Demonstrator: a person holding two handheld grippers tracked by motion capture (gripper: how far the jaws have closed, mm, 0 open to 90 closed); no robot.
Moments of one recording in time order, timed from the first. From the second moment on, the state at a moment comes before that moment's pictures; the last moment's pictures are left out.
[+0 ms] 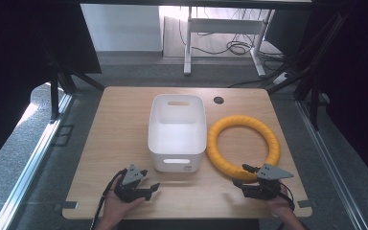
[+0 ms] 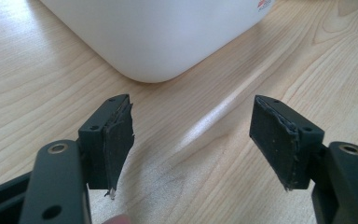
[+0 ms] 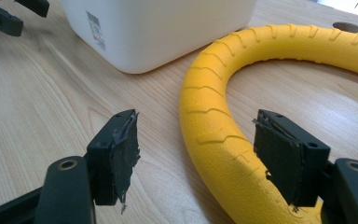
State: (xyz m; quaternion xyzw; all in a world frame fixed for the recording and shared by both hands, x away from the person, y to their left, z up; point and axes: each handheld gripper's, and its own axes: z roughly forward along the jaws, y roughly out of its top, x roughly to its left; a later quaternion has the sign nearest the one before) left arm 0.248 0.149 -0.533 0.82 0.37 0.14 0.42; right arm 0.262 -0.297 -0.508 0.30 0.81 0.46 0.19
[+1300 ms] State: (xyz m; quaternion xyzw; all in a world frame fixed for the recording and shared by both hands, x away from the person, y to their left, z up) left arm 0.246 0.151 -0.527 0.82 0.37 0.14 0.42; right arm 0.319 -0.267 -0.468 0.27 0.90 0.33 0.13
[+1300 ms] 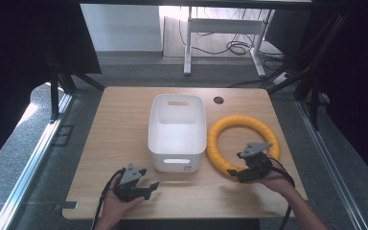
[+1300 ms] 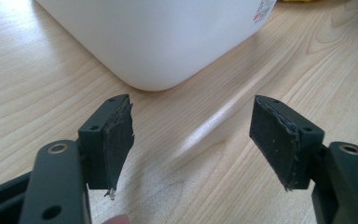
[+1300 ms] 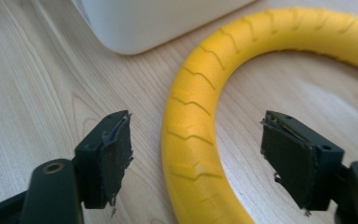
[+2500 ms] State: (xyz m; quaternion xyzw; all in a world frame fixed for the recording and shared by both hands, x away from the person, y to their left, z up) left arm 0.246 0.148 -0.531 0.82 0.37 0.13 0.42; right arm 0.357 -0.234 -0.506 0.26 0.95 0.19 0.04
